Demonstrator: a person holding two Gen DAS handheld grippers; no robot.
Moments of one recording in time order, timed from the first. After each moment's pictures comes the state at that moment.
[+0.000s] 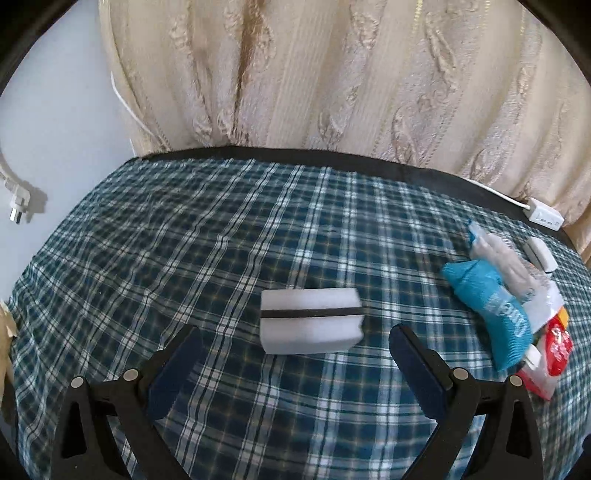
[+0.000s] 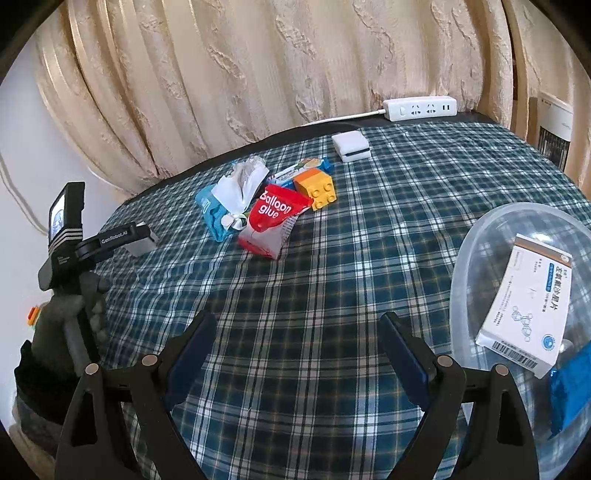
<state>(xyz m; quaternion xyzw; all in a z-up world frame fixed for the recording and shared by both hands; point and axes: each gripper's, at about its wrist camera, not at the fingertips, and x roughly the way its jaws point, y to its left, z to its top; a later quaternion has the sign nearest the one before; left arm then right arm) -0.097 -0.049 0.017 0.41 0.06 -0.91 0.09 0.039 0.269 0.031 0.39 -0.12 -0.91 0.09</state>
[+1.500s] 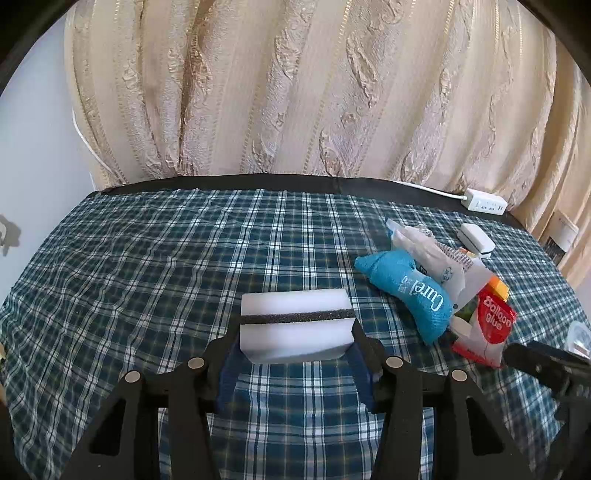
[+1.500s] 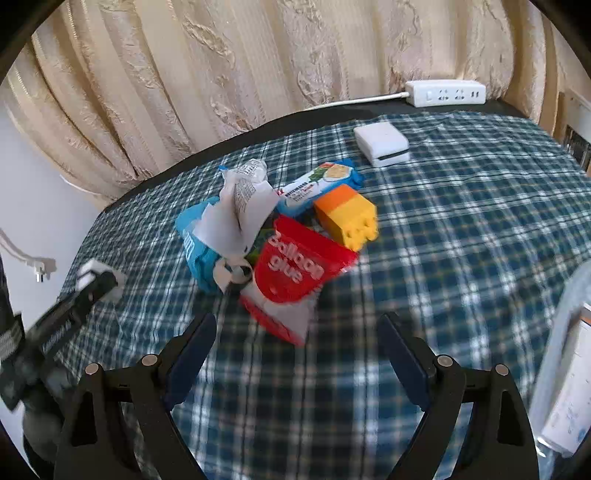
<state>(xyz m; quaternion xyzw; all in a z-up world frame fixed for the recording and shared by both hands) -0.066 -0.012 0.044 0.36 0.03 -0.93 -0.01 -0.067 0.234 0.022 0.44 -0.13 -0.88 0.08</state>
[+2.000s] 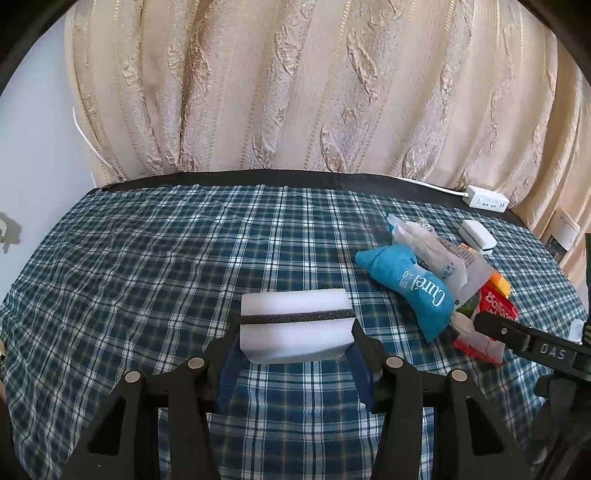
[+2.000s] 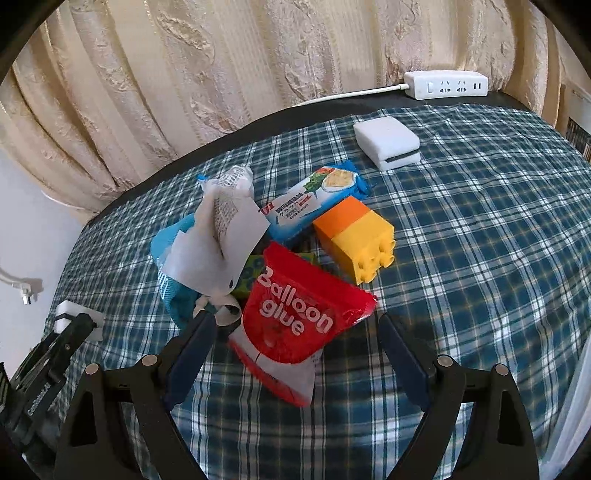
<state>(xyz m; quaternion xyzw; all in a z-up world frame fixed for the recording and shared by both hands) -0.064 -0.009 0.041 0.37 0.03 -0.93 -0.01 -0.103 0.225 0.006 0.45 -0.14 -0.88 0.05</state>
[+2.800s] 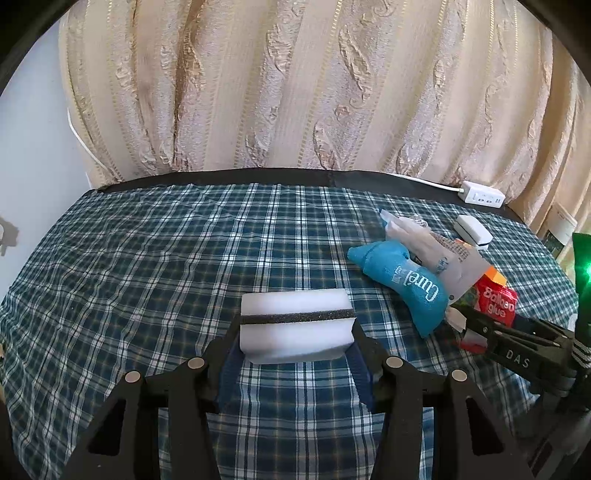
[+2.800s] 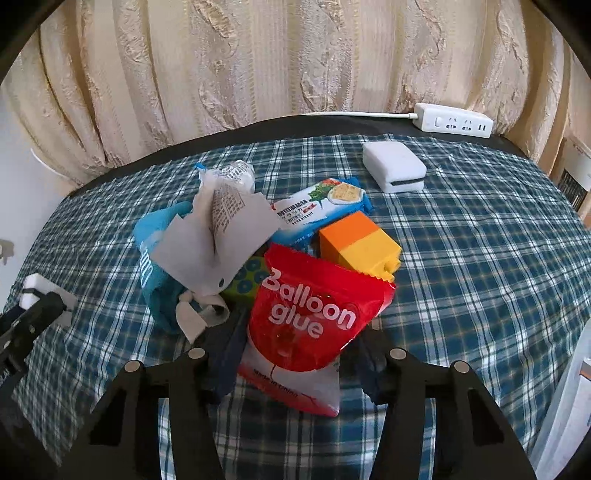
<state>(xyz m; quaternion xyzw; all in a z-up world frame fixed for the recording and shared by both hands) -0.062 0.000 0.038 0.37 0.03 -0.93 -0.01 -0.101 0.208 0.004 0.43 -0.05 -0.90 0.03</state>
